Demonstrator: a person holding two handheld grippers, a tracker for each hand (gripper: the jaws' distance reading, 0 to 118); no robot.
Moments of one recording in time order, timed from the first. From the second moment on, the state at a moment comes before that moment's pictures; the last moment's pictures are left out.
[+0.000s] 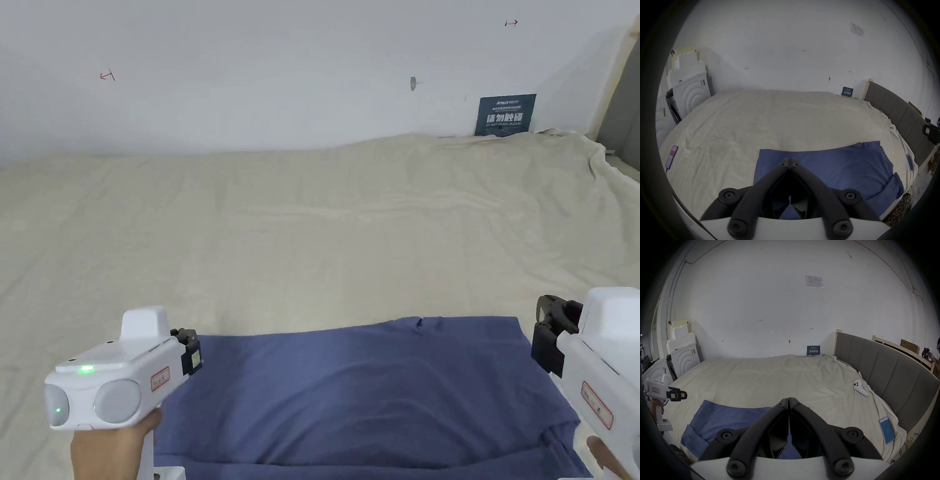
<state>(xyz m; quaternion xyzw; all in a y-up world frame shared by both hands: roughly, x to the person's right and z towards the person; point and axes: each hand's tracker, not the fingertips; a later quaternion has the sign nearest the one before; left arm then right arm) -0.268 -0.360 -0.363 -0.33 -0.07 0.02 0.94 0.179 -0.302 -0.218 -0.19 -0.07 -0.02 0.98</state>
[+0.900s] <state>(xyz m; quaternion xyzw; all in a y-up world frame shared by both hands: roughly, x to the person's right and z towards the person) -0.297 -0.478 -0.546 -0.53 -0.06 -0.01 0.84 0.175 -0.353 -0.283 -0.27 -0.08 -0.01 0.96</state>
